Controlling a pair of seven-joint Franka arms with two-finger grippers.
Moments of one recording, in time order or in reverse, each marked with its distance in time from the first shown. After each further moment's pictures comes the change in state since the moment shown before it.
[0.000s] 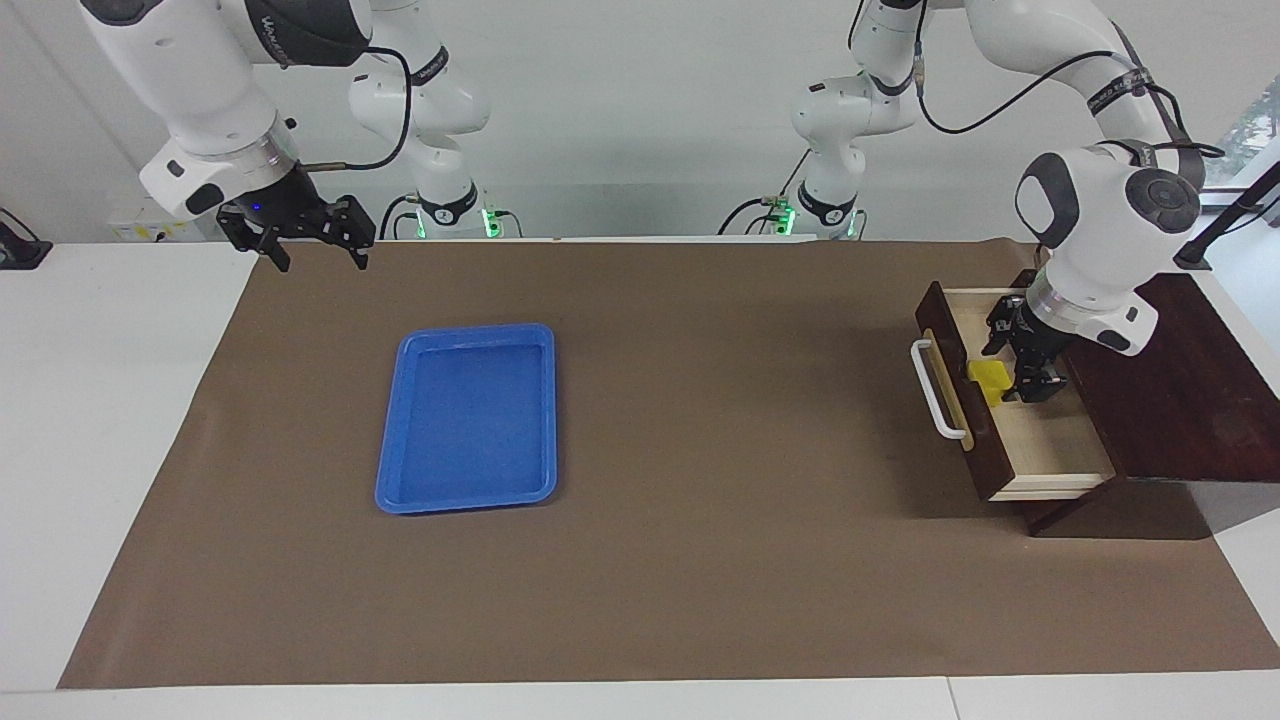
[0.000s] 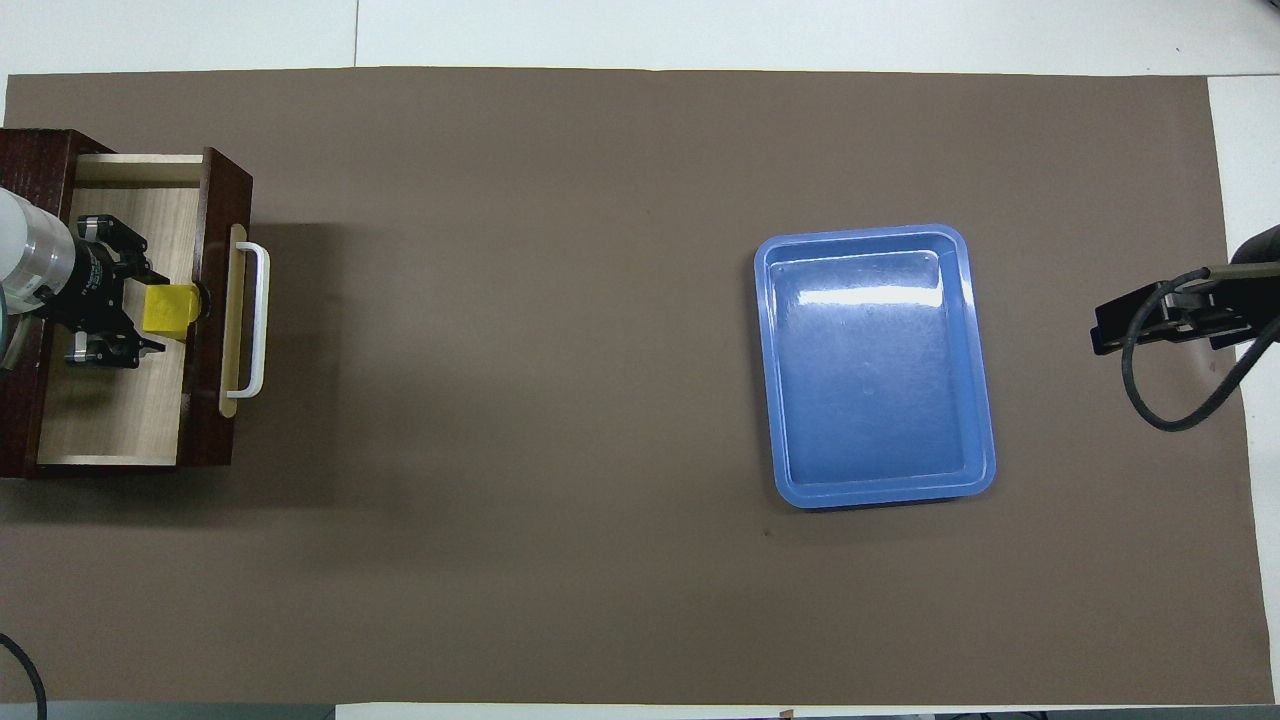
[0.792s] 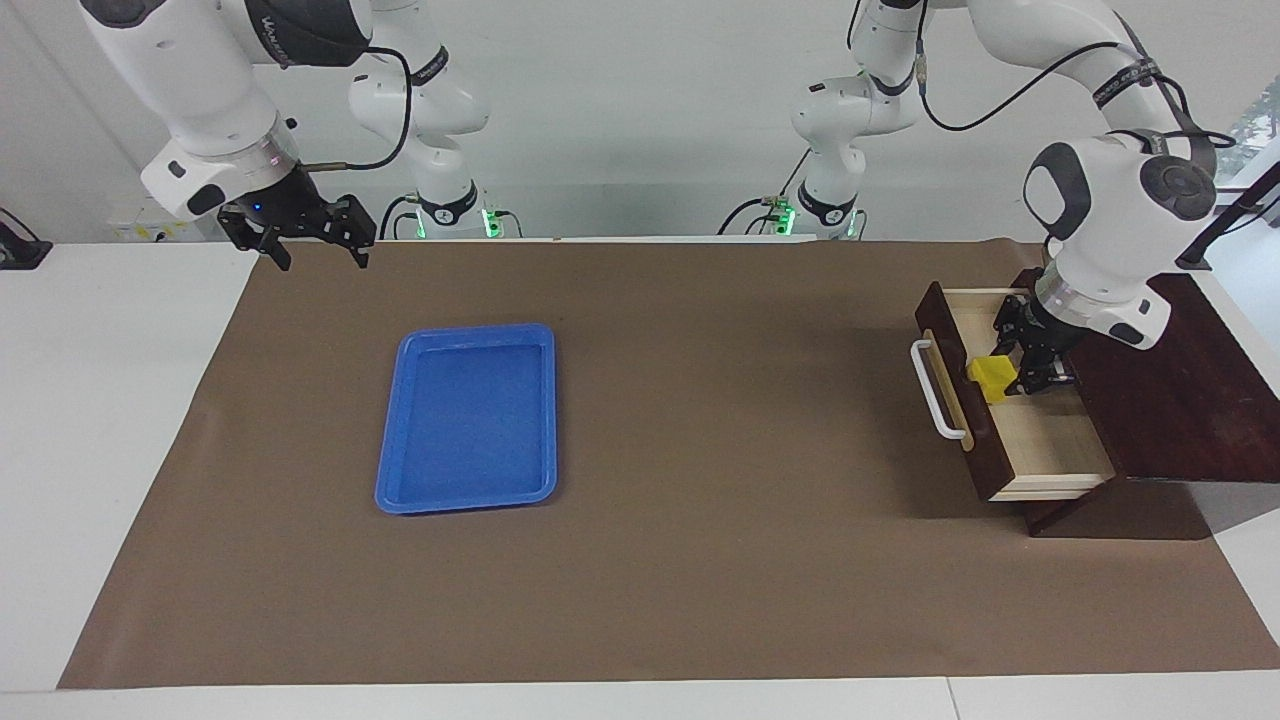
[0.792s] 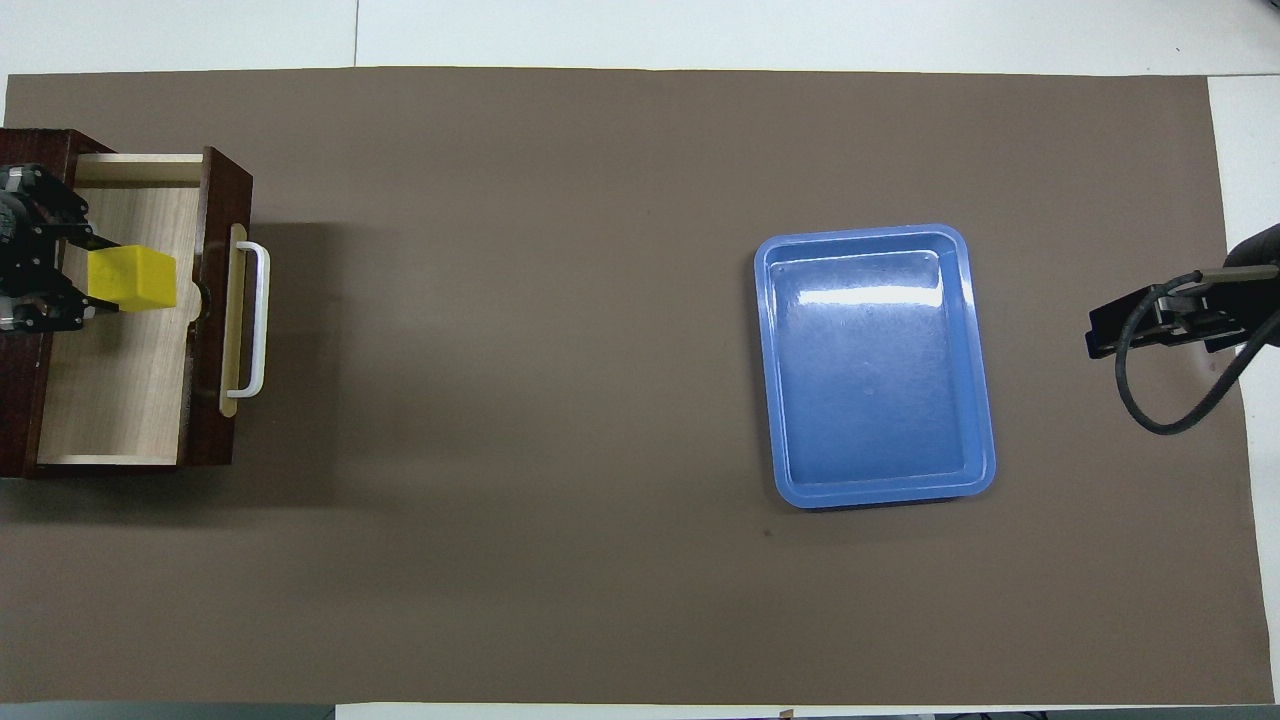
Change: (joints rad) left arm -0.001 0.004 -0.001 0.263 -0.068 -0.239 -0.003; right arm 0.002 0.000 0.007 0.000 0.001 -0.009 0.000
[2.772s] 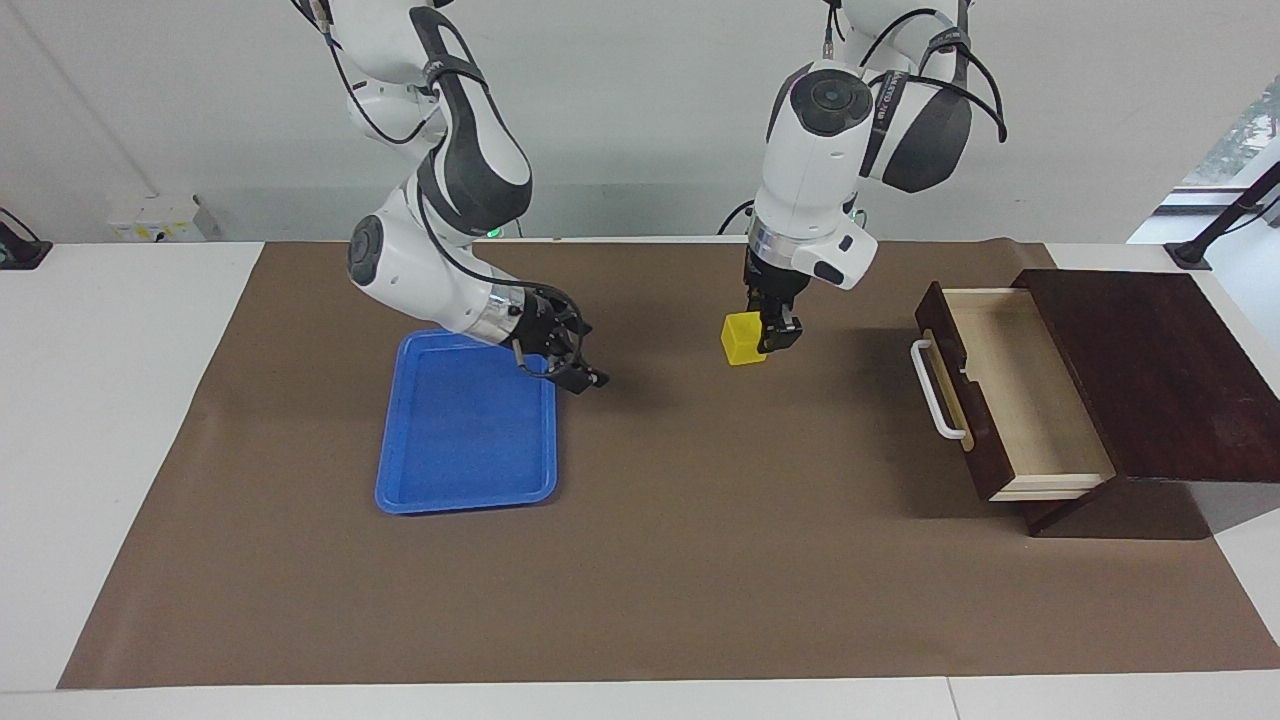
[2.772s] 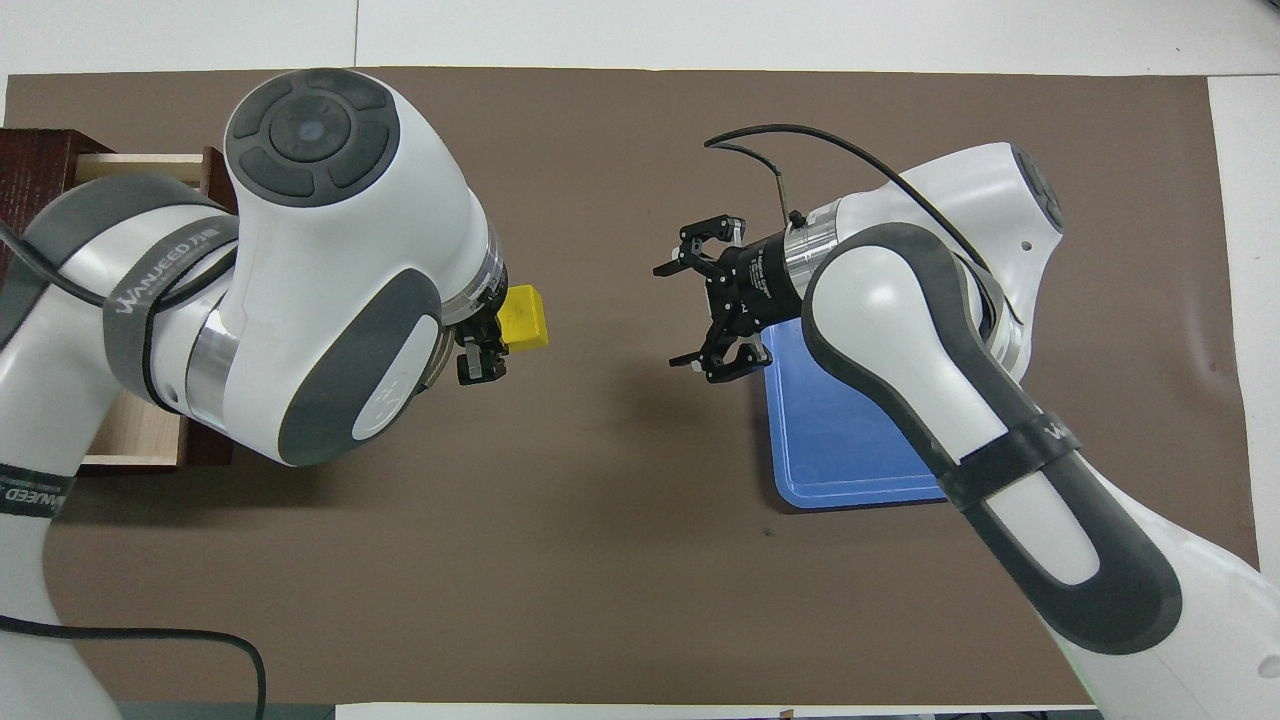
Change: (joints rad) left arm -0.566 0.084 -0.024 0.074 -0.001 0.006 -0.663; right arm 0.320 0.333 0.020 -0.144 0.884 0.599 1.379
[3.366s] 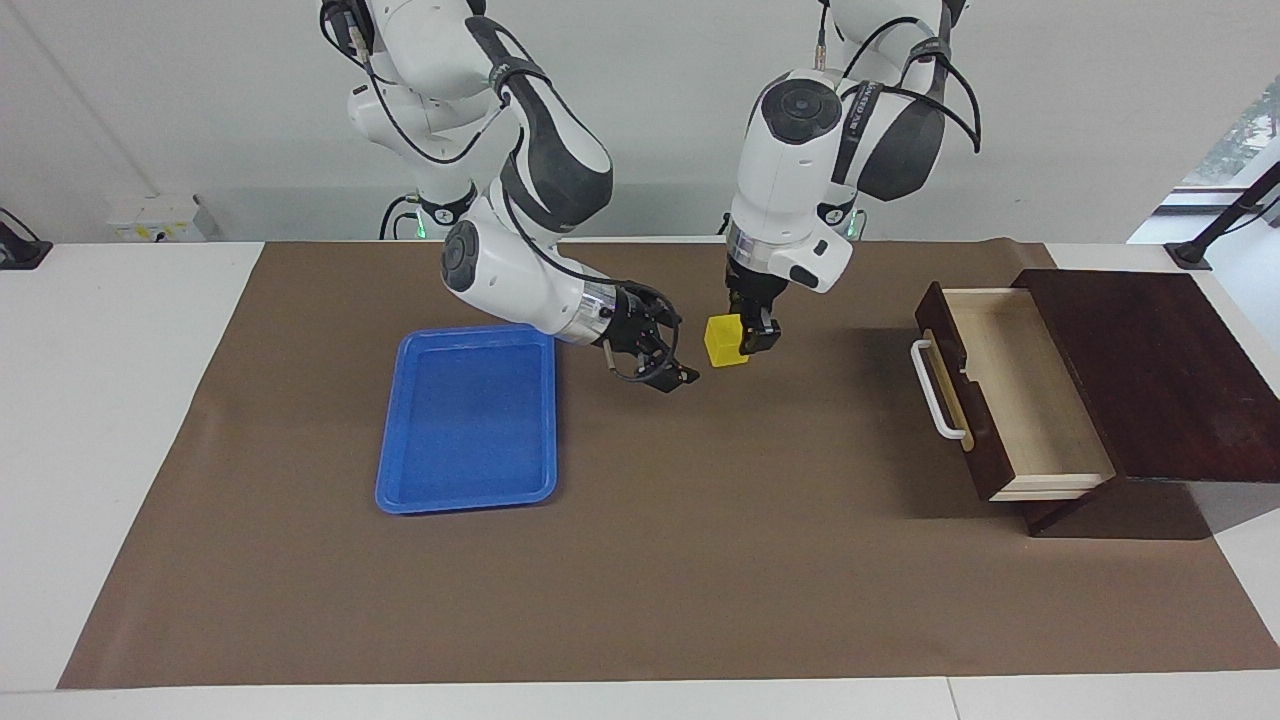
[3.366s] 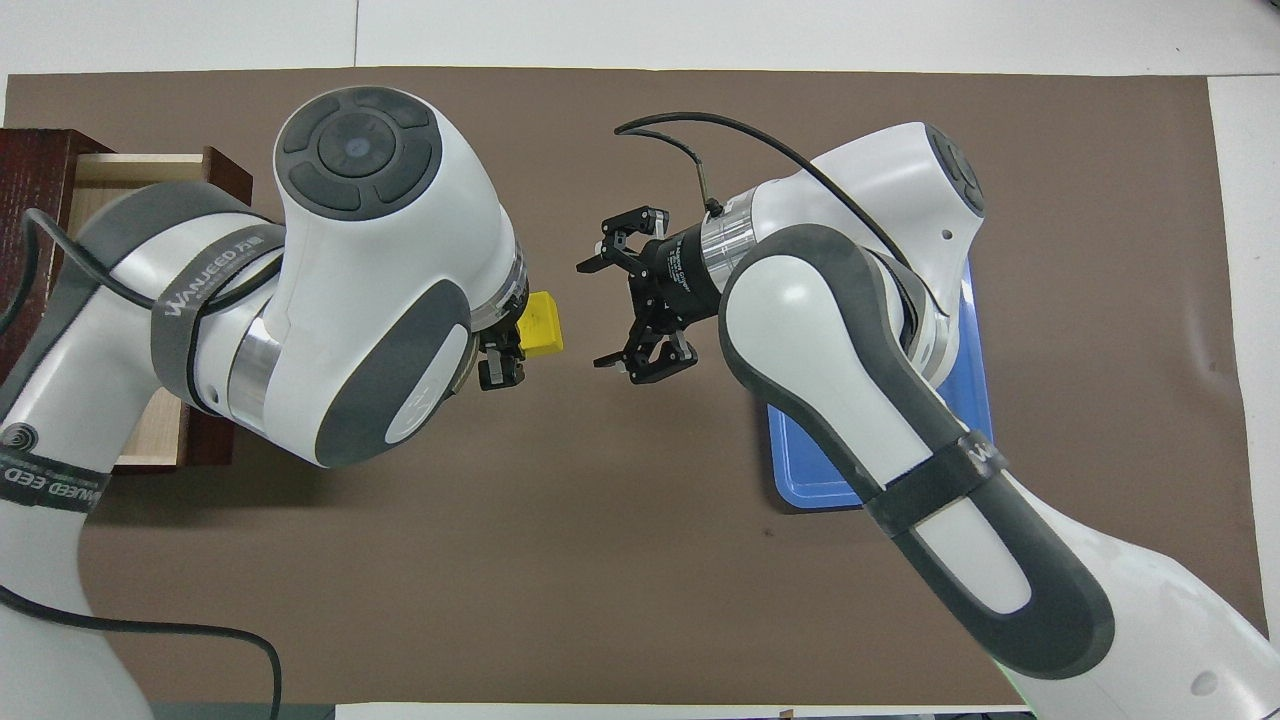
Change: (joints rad) left arm -0.020 0.016 0.000 -0.011 0.000 0.016 -0.025; right arm 0.095 0.041 0.000 0.125 -0.003 -0.010 0.090
